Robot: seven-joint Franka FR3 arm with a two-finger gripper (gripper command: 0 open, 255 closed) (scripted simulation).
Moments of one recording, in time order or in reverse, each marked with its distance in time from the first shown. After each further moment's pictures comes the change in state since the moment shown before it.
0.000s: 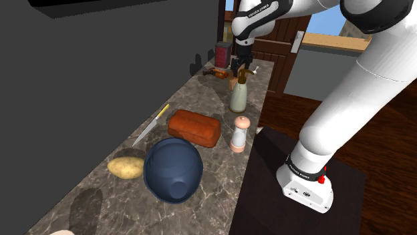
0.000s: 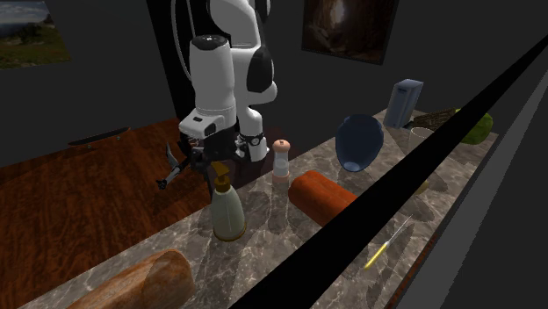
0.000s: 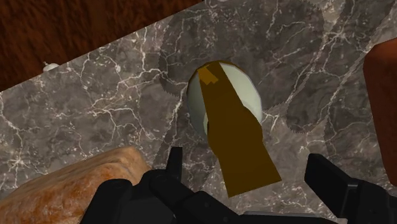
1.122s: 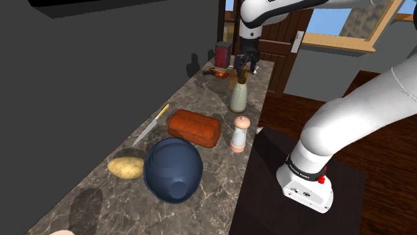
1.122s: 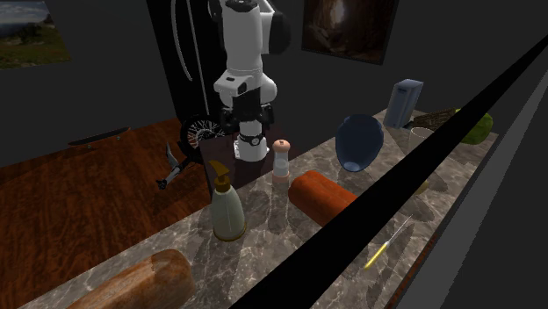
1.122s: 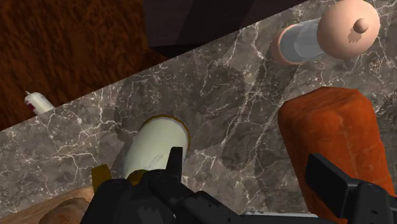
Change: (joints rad) arm 0.040 -0.330 0.112 -0.149 0.001 -0.263 0.156
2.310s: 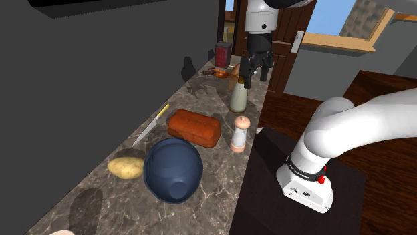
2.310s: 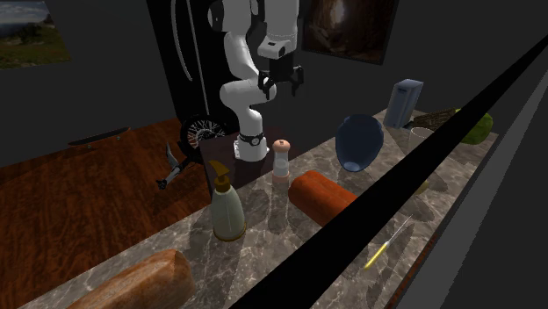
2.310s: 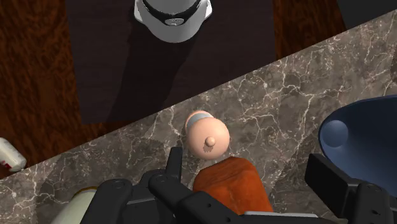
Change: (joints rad) arm 0.107 -0.367 0.207 -0.091 0.205 -0.381 0.264
